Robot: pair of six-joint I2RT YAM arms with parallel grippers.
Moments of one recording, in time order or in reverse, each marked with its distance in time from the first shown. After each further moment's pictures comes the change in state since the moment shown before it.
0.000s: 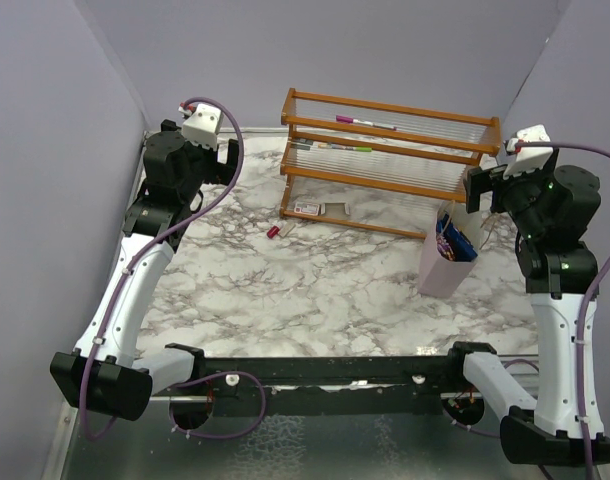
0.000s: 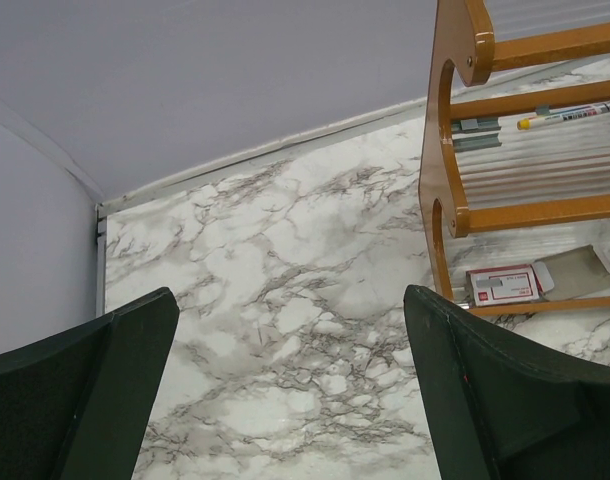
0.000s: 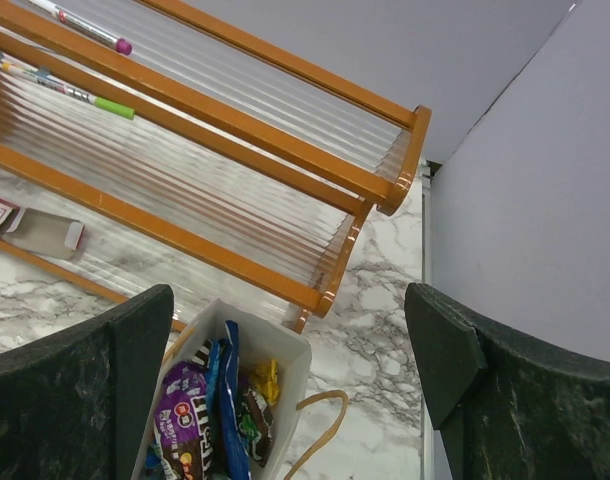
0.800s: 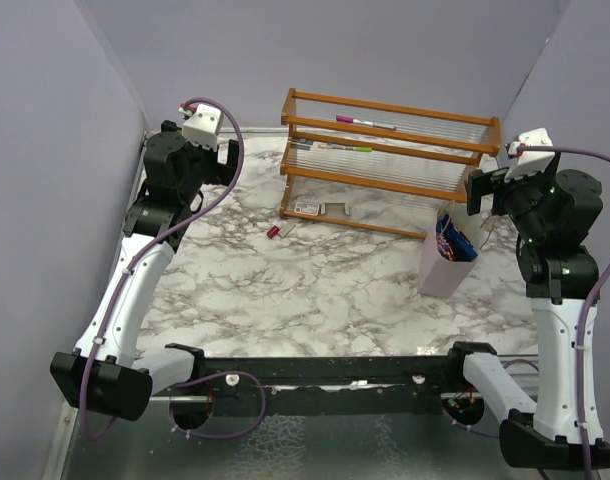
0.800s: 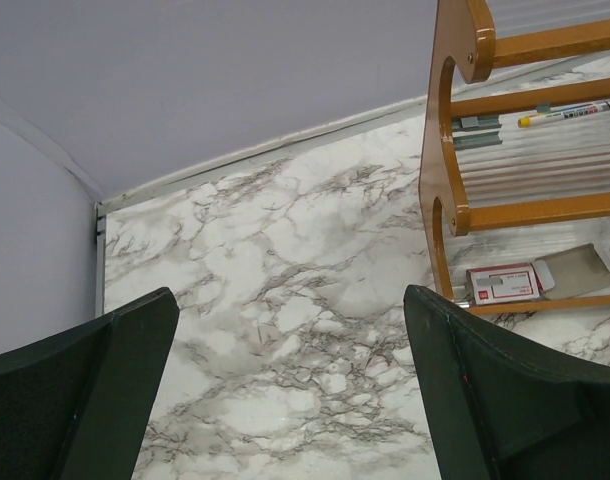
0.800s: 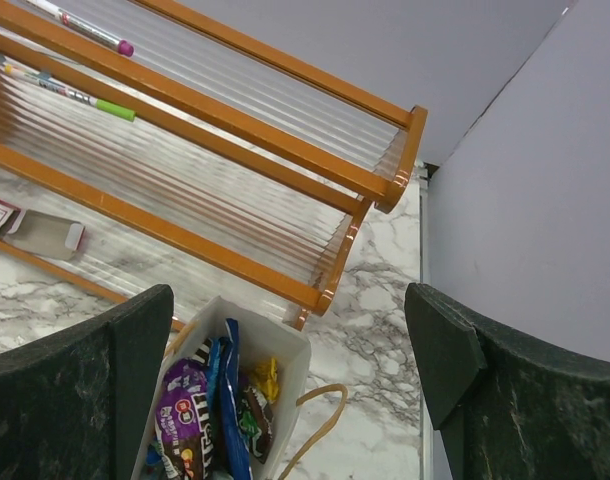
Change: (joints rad) left arm 0.000 -0.001 -0.005 0.002 0.000 0.000; right arm -0.002 -0.022 -0.010 0.000 0.000 0.004
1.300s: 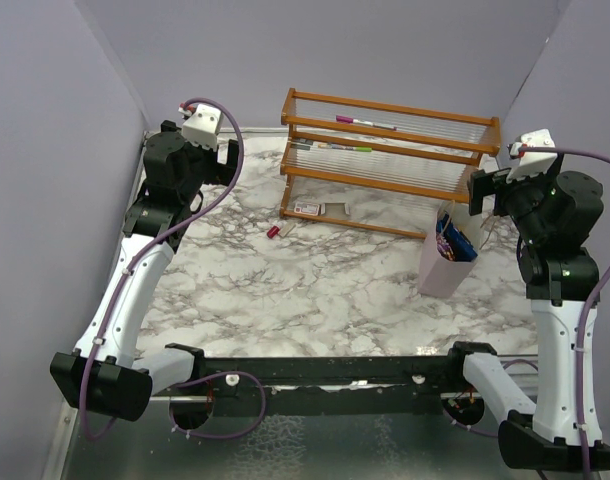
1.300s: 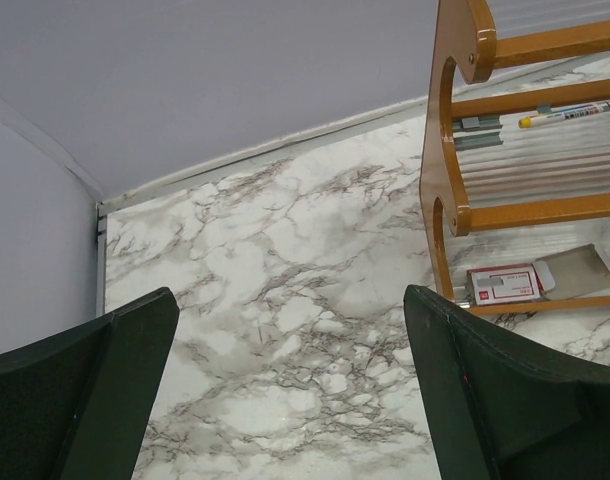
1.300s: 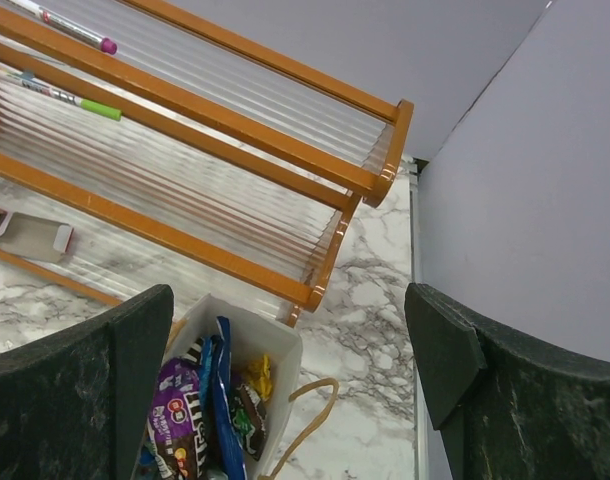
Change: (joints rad) left arm 0.000 -0.002 0.000 0.000 -0.002 0.000; right arm -0.006 -0.010 -0.005 0.002 0.024 0.000
